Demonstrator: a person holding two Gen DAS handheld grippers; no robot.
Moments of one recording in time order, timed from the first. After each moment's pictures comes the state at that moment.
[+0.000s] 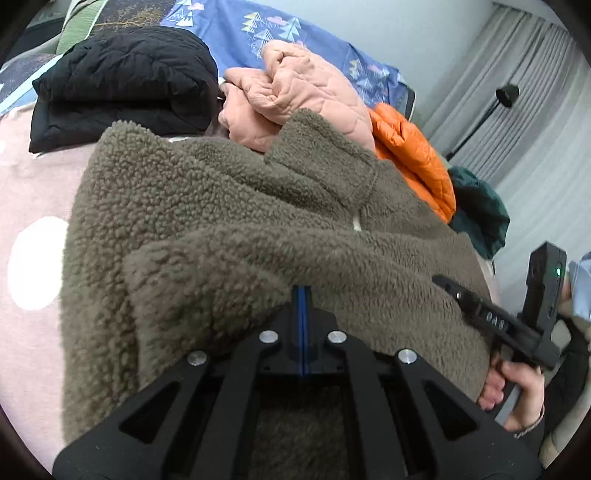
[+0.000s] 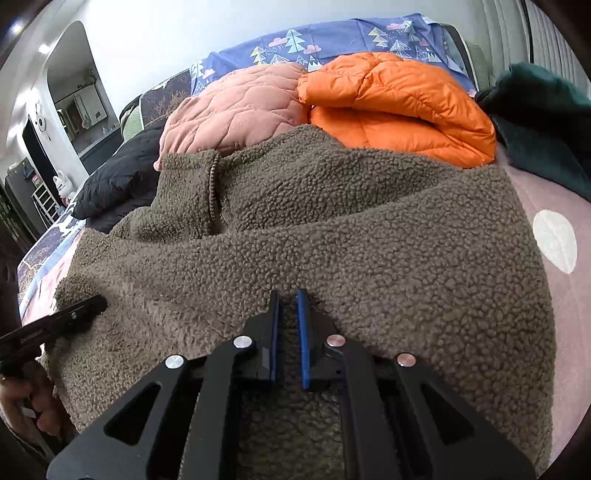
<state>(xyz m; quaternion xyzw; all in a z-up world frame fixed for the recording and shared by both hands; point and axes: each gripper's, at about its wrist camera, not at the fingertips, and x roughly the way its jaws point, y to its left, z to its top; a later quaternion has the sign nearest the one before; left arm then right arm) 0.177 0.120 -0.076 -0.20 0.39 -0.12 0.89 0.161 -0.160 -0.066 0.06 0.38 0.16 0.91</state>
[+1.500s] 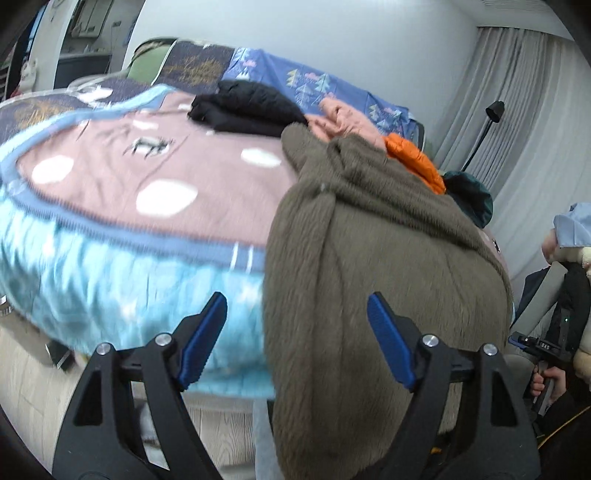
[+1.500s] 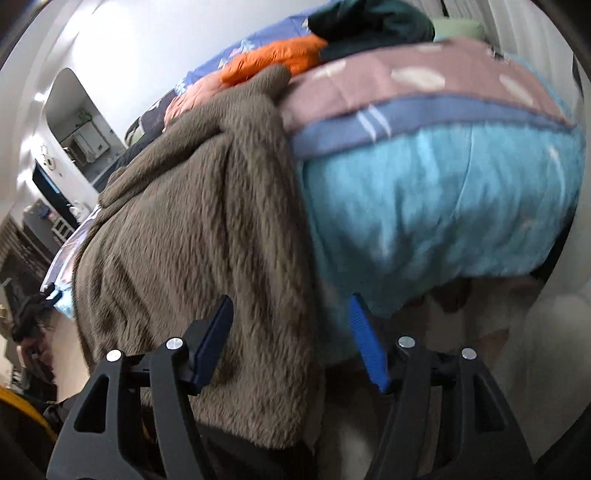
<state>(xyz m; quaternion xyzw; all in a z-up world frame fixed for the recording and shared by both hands) -0.148 0.208 -0.091 -0.18 0.31 -0.04 0.93 -0.146 -0.378 -0.153 0.17 0.40 0.18 0.88</state>
